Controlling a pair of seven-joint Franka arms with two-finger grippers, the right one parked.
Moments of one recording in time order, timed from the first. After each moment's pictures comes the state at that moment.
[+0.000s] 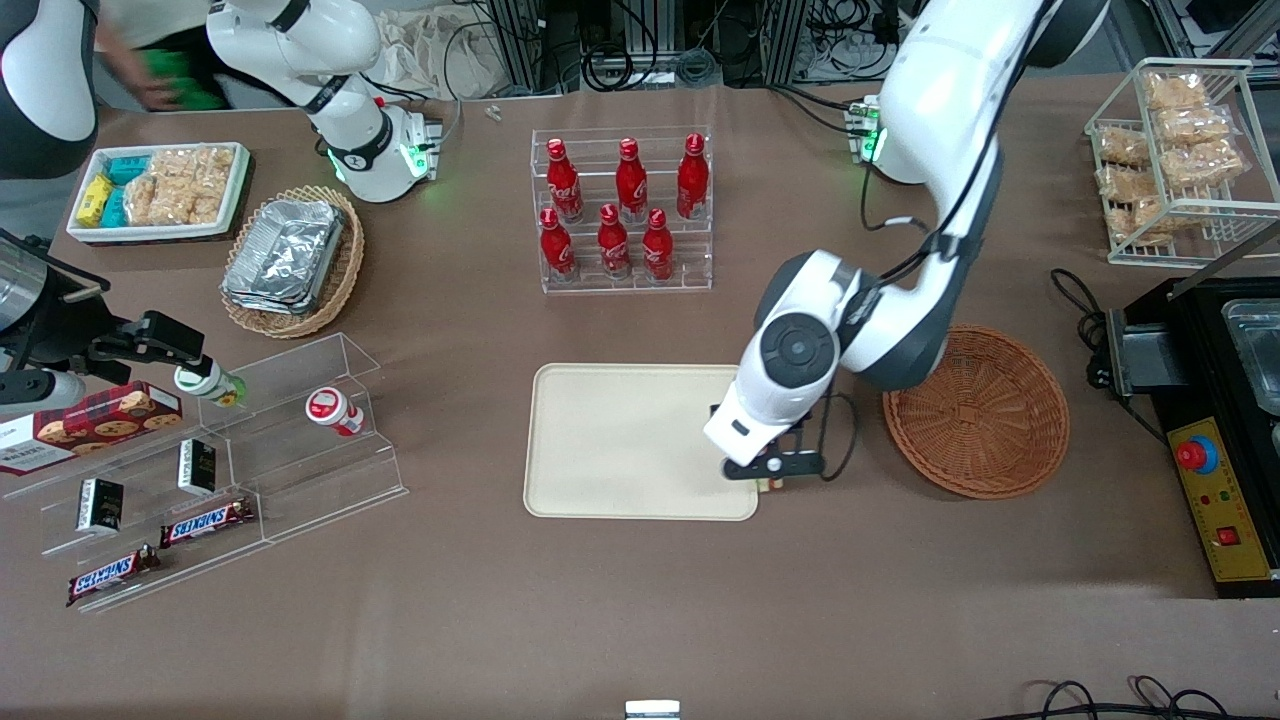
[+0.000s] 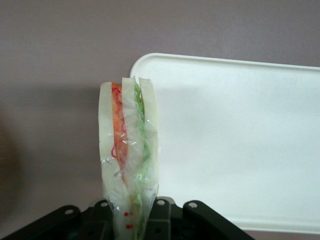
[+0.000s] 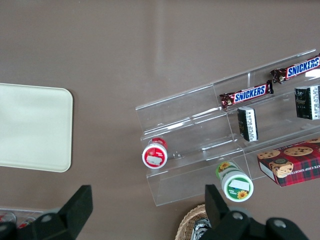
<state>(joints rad) -0.50 0.67 -0.08 -1.41 -0.01 2.03 -0.61</state>
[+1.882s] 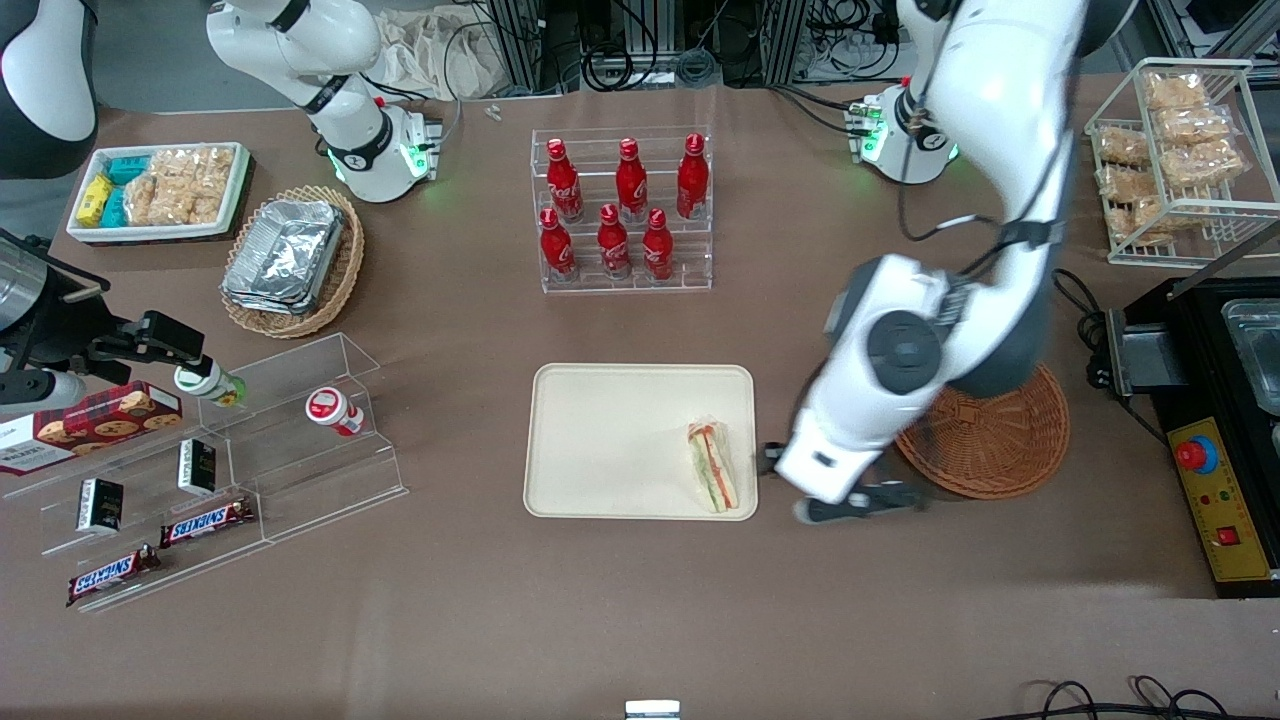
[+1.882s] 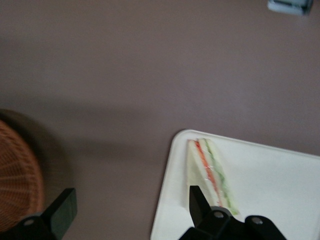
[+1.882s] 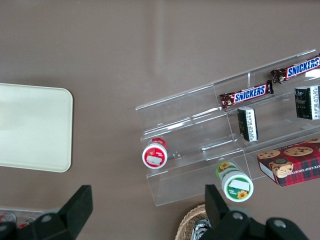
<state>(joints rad) -0.38 0.54 -0.01 -1.35 -0.02 1.98 -0.59</state>
